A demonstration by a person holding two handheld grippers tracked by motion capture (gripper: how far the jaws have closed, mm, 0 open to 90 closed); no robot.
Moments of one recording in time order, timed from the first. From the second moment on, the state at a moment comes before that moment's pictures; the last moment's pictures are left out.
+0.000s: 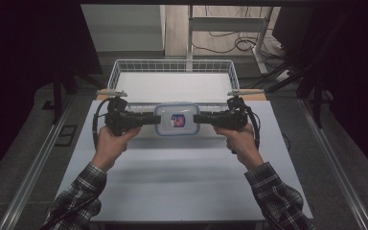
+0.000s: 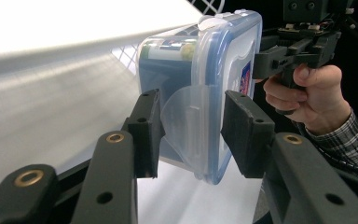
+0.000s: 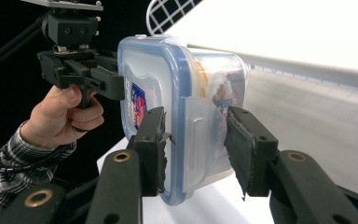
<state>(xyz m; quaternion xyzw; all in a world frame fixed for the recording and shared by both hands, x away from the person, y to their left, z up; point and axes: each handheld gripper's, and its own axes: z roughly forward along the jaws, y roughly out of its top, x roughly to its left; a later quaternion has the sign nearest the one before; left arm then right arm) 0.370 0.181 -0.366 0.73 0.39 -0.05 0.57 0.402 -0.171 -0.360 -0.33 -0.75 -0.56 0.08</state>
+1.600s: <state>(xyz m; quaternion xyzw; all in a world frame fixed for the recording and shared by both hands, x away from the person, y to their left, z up) 0.458 0.197 -0.343 0.70 0.42 -0.03 0.58 0.493 -0.149 -0.333 -0.38 -0.73 -0.57 0.07</state>
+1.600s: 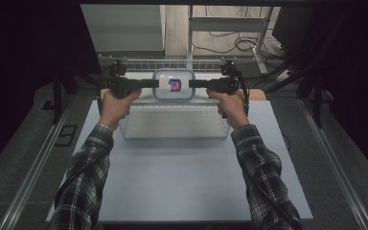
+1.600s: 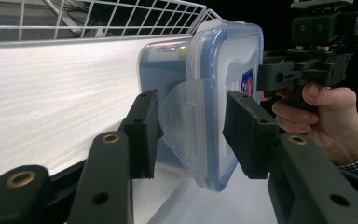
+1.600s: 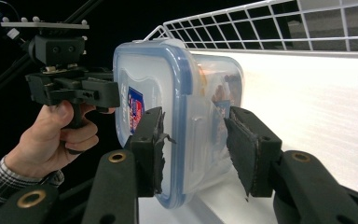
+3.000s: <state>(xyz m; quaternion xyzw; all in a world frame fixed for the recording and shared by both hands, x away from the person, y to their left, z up) 0.440 0.189 -0.336 0.72 0.41 0.09 0.55 0.471 -0.140 -0.325 -0.36 -0.76 -0.54 -0.03</state>
